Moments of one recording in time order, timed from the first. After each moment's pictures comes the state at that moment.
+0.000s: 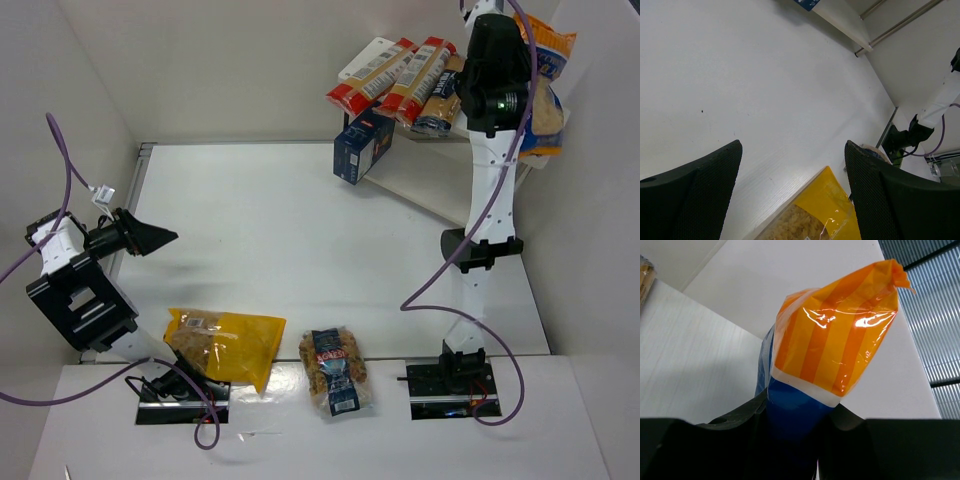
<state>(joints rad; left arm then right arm) 0.75 1.62 1.23 -1.37 1.42 1.07 0.12 2.20 3.10 -1.04 0.87 -0.77</state>
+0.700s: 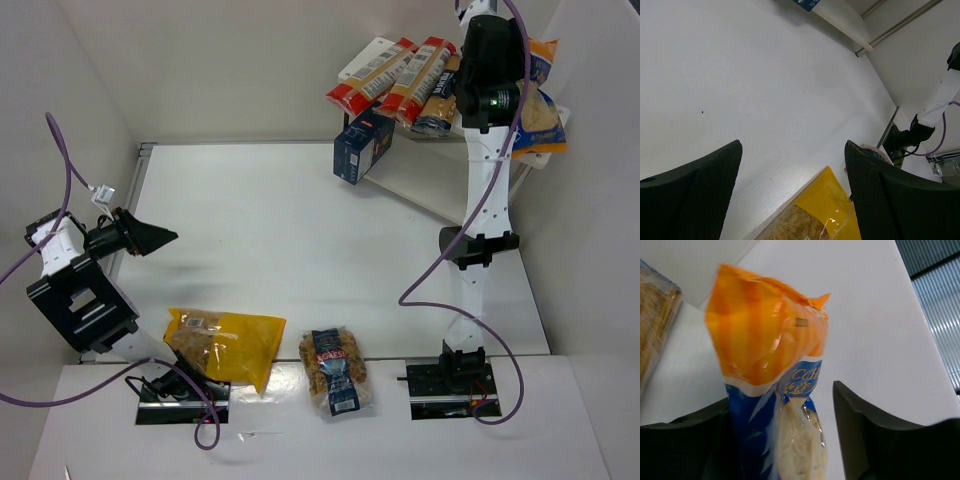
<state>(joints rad) 0.75 1.62 1.23 -1.37 1.42 1.07 0.11 2.26 3.10 -0.98 0.82 -0.73</state>
